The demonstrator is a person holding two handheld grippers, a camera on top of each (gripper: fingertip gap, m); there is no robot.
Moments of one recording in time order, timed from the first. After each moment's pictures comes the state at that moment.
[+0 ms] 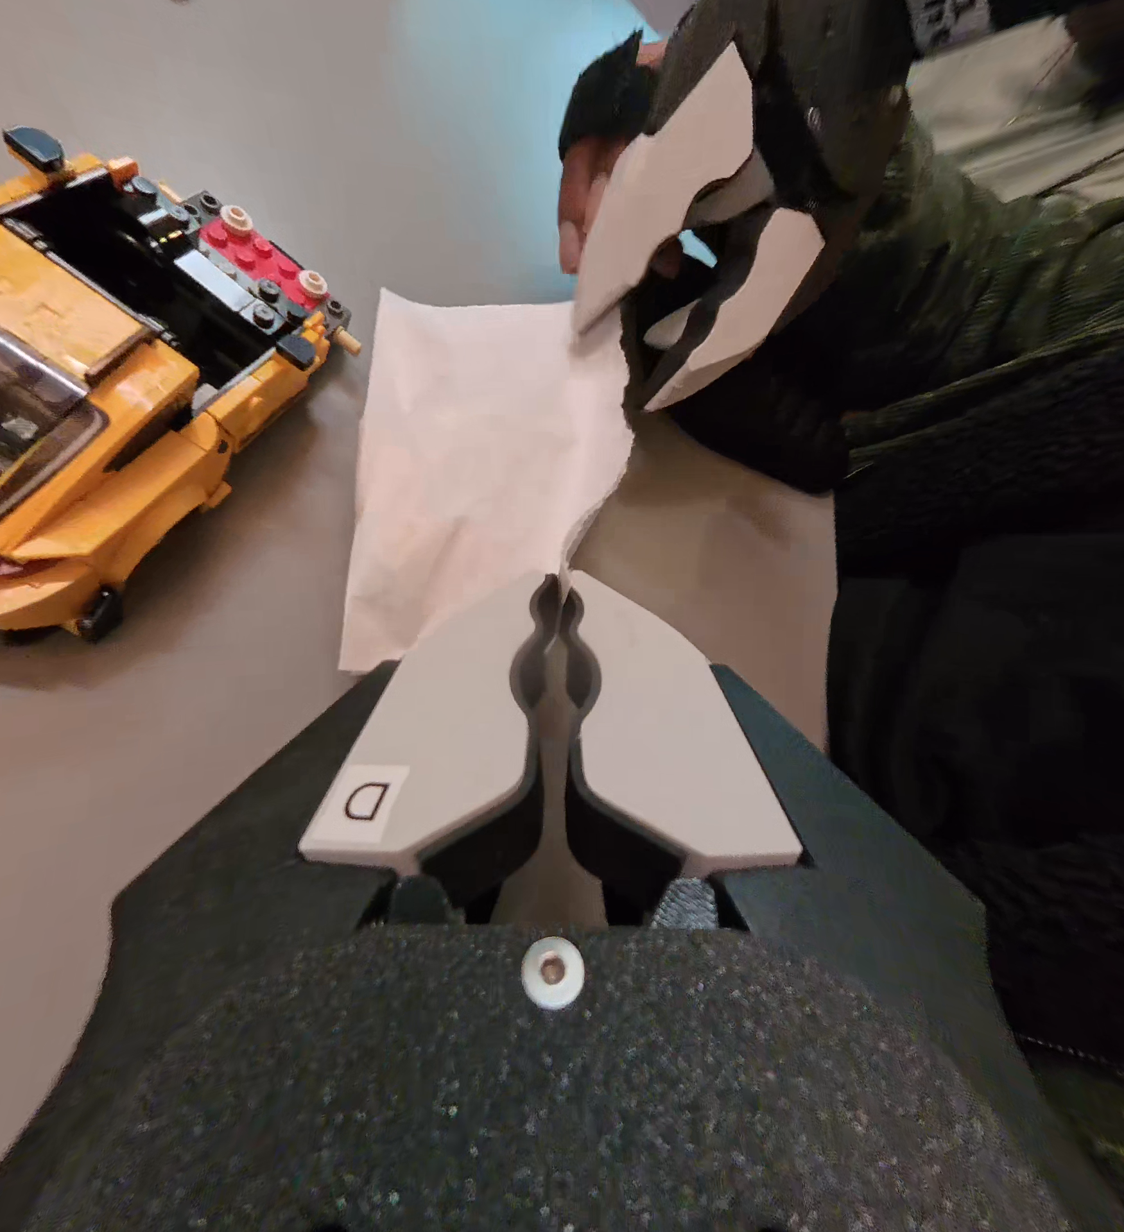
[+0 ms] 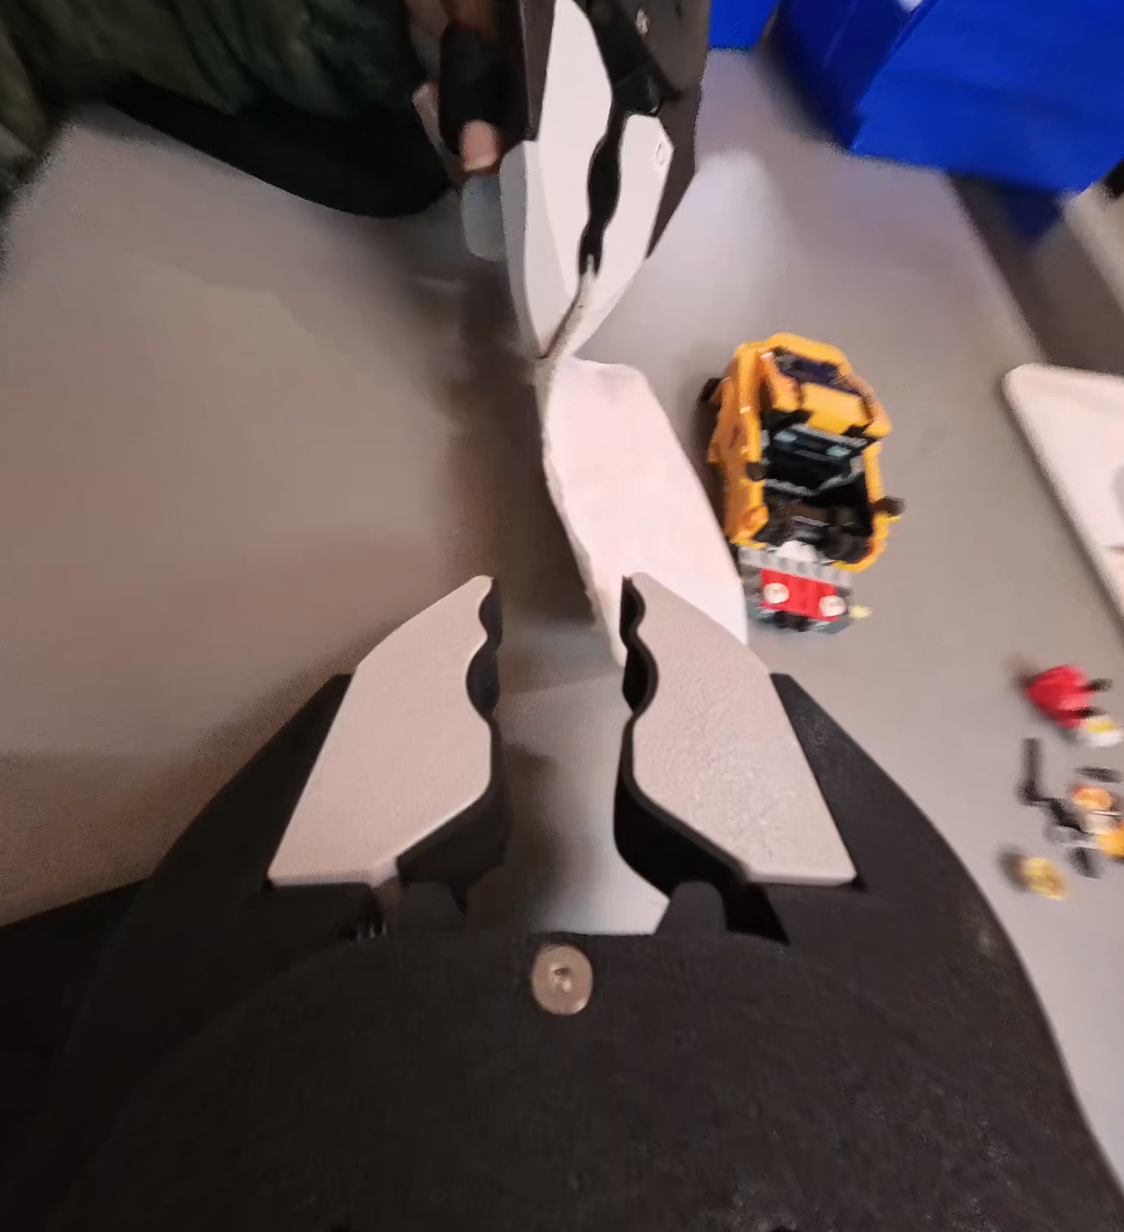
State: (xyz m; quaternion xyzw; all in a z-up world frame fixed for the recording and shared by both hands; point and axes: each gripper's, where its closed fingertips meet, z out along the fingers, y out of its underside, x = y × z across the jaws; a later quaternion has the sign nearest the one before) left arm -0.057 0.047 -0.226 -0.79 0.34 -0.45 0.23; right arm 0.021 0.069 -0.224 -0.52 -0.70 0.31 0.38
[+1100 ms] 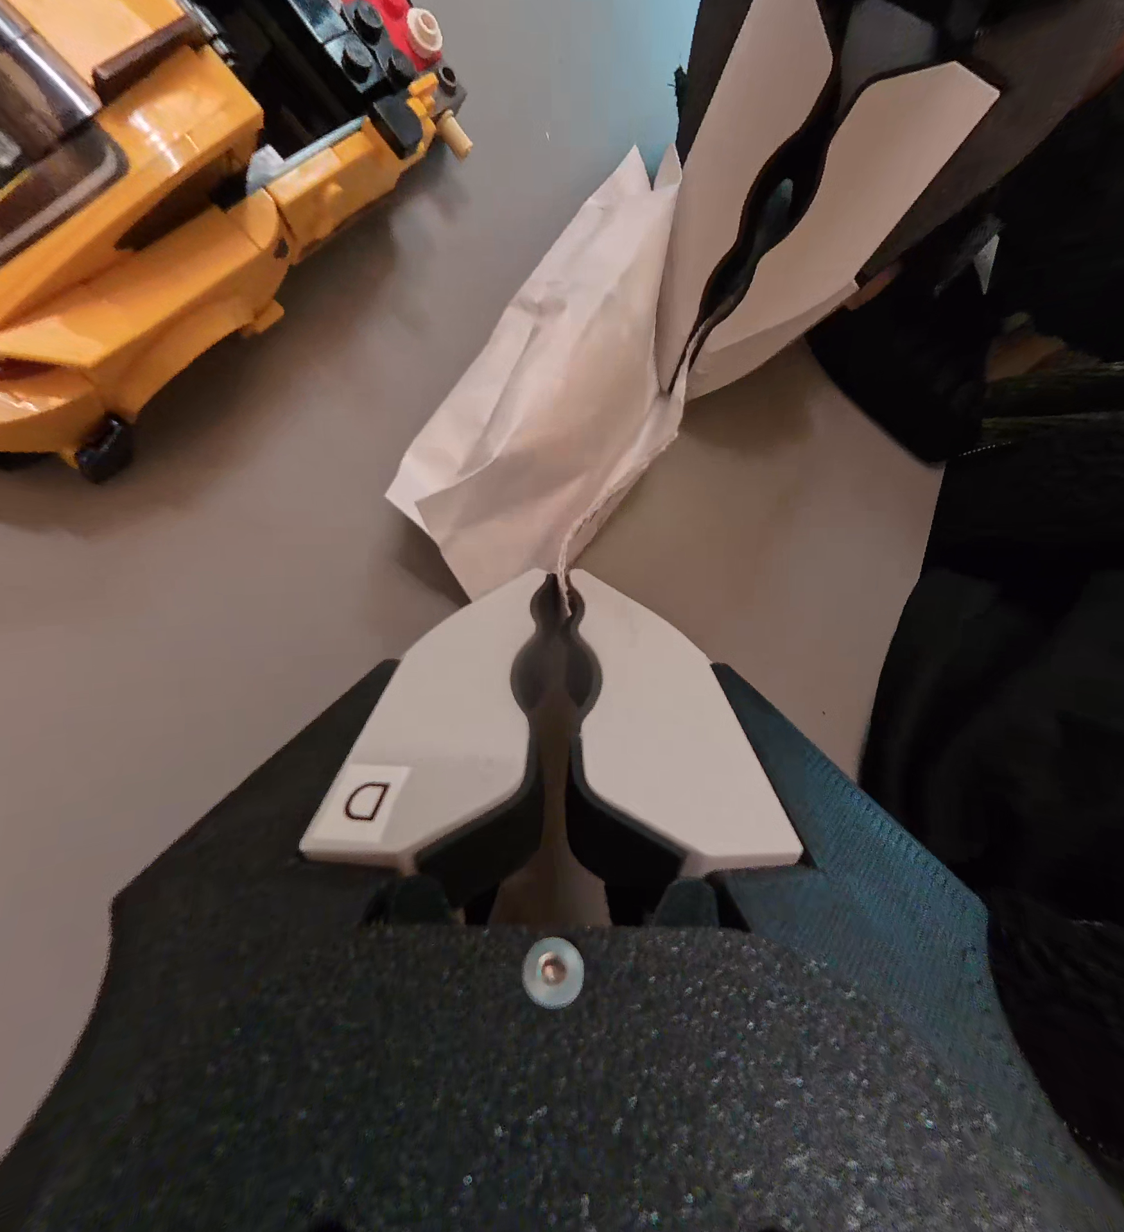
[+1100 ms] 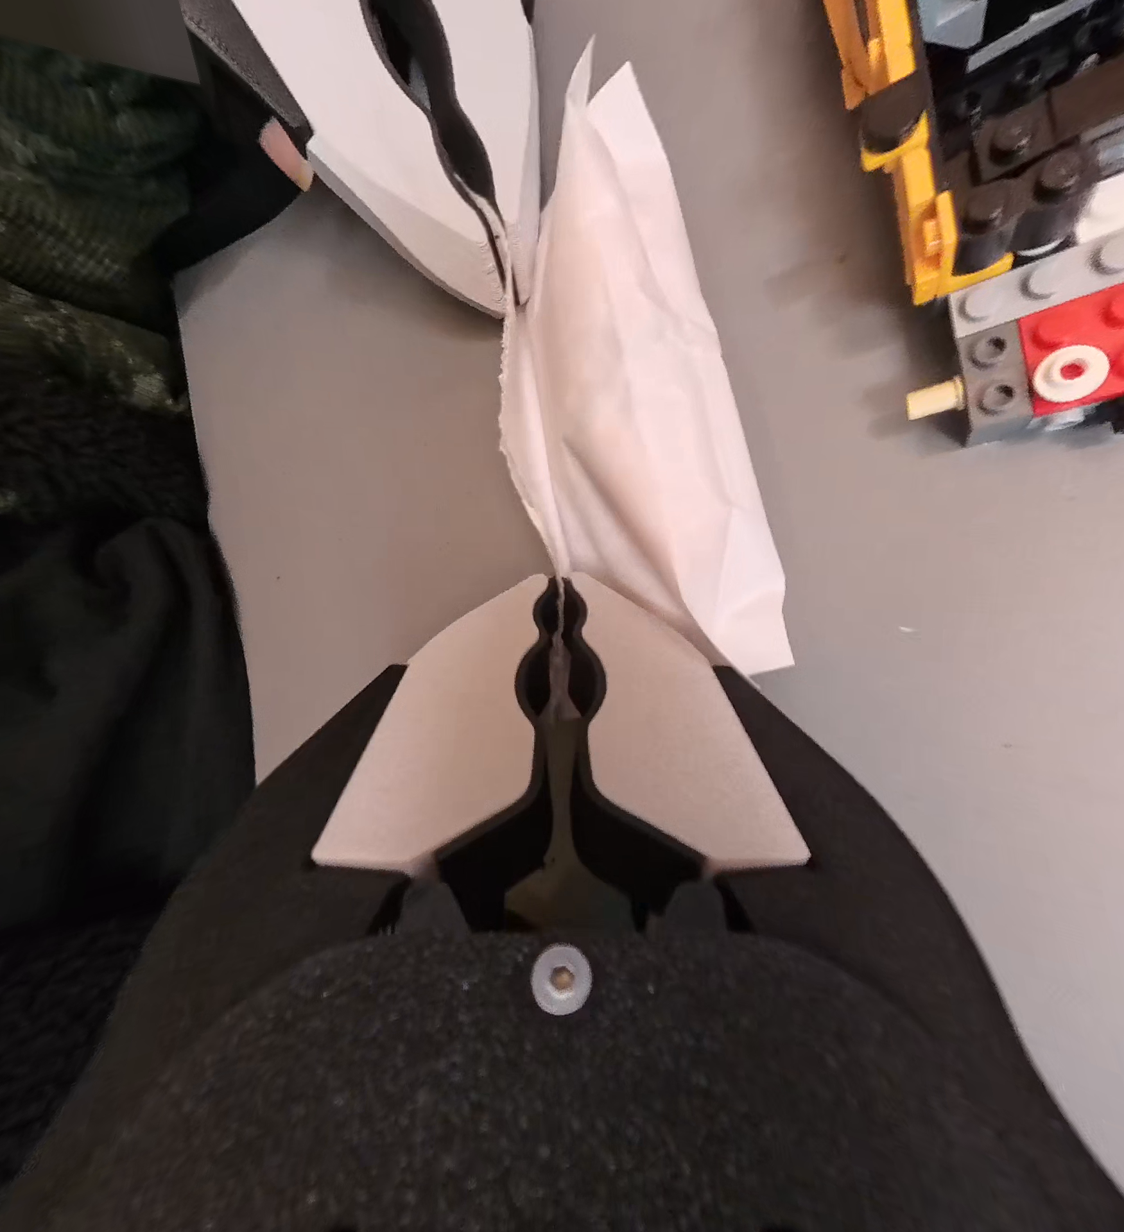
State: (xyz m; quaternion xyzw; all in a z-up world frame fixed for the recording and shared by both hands) left arm -0.068 0.043 -0.264 -0.86 0.29 -0.38 0.14; right arm 0.005 0.050 -0.266 -0.73 -0.56 0.39 0.01
